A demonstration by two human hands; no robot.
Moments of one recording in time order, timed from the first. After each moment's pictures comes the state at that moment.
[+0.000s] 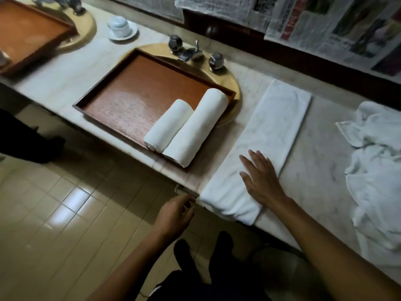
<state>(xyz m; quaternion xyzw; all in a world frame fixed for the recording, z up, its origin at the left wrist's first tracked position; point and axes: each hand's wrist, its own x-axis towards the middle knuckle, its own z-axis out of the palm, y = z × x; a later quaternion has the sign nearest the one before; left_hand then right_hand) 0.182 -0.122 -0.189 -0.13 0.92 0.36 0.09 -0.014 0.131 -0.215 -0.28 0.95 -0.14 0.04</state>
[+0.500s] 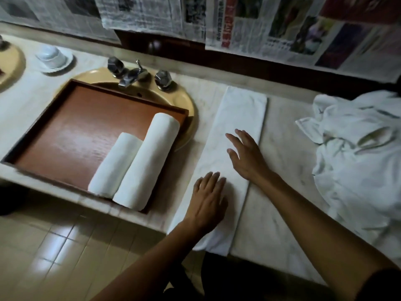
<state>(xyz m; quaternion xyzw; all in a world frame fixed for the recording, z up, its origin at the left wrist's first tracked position) 0.017 -0.002 -0.189 0.11 0.97 0.23 0.03 -0.135 0.164 -0.187 -0.19 0.95 -0.24 0.01</state>
